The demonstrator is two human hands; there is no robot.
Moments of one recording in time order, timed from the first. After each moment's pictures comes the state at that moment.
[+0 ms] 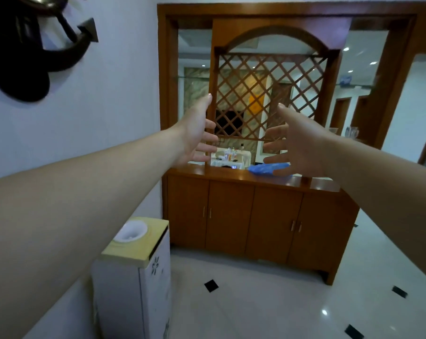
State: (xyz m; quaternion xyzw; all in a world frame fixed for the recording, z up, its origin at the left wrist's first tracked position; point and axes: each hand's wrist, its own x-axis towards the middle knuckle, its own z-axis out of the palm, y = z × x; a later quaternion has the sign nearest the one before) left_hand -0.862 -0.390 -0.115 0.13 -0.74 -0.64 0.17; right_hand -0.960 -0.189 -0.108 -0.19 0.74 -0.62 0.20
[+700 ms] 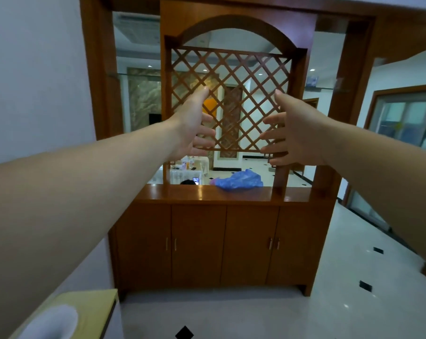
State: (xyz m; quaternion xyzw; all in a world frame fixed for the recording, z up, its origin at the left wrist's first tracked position) left_hand -1.160 -0.521 -0.084 0.03 -0.75 -0.65 0.12; right_hand -1.200 -0.309 -0.067 -0.12 0.76 -0.63 0.09
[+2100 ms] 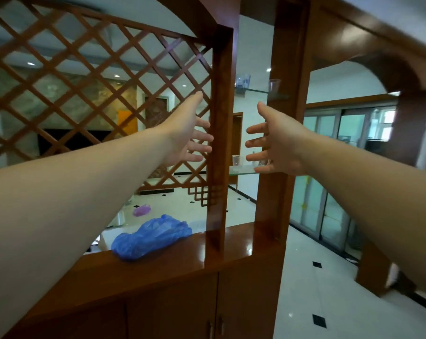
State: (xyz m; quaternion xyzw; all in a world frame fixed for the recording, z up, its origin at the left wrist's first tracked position) left_hand -1.766 -0.368 -0.061 -0.13 -0.75 -0.65 0.04; right_hand -1.745 -0.174 -0.056 -0.03 0.78 -0.62 -0.05
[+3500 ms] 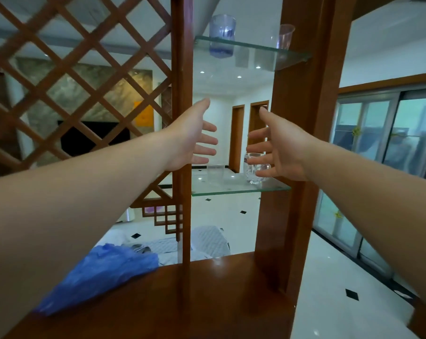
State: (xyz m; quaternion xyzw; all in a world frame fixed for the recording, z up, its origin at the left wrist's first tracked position) left_hand -2.115 -0.166 -0.074 -0.05 -0.76 -0.65 0.05; right_hand -2.124 0.029 -0.079 -0.07 0.76 -0.64 0.02
